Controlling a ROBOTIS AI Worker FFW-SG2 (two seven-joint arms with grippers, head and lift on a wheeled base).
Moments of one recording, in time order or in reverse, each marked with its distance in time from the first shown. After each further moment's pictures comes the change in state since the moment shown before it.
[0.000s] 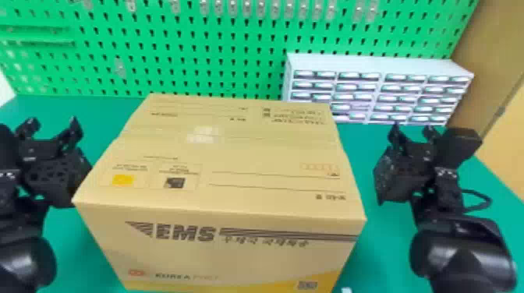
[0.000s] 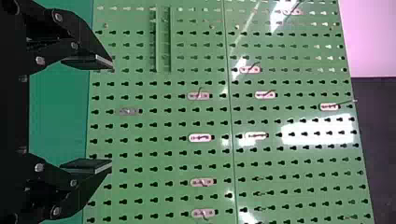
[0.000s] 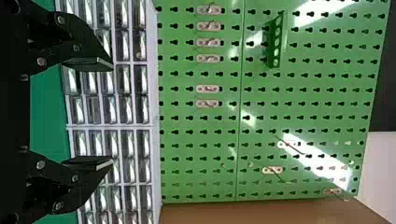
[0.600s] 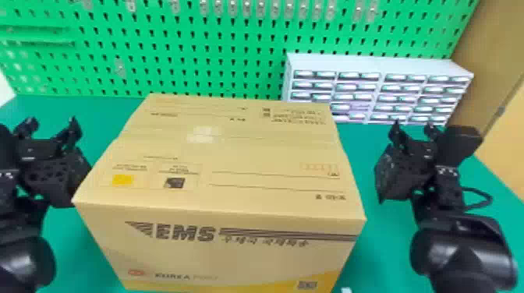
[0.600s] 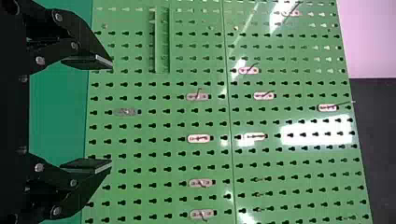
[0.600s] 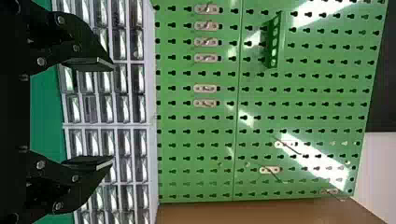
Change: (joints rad) left arm 0.000 0.000 0.003 -0.001 0.000 -0.002 0.001; right arm -0.006 0.000 -0.002 -0.003 0.007 0.000 0.000
